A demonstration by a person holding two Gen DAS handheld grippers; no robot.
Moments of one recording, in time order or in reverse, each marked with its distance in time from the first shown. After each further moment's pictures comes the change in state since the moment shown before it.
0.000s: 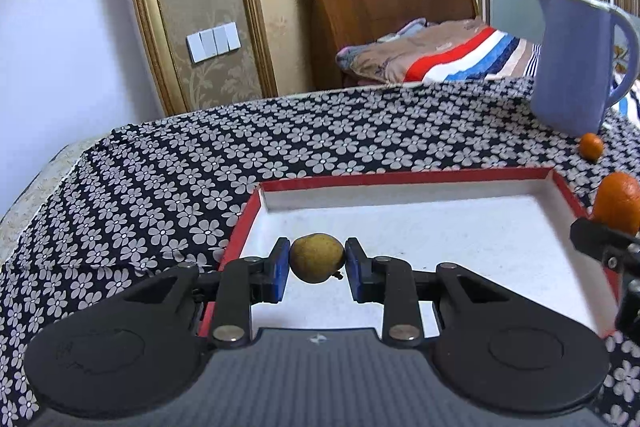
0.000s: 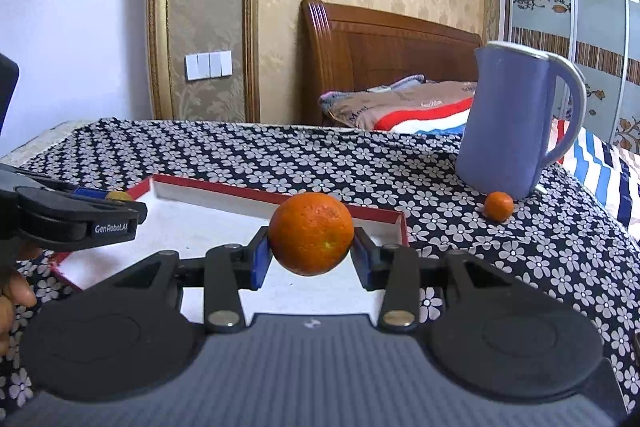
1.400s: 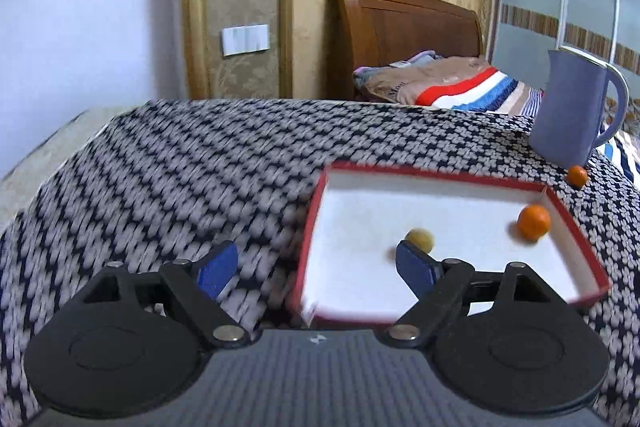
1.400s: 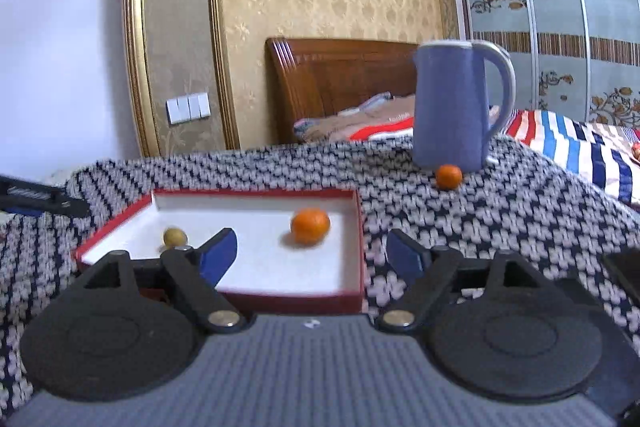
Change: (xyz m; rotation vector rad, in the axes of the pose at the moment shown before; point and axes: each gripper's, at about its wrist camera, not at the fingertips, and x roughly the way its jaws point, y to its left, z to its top) left arm -0.057 0.091 -0.054 -0.160 -0.062 -0.073; right arm -0.086 -0.025 -0.066 0.134 -0.113 -0.042
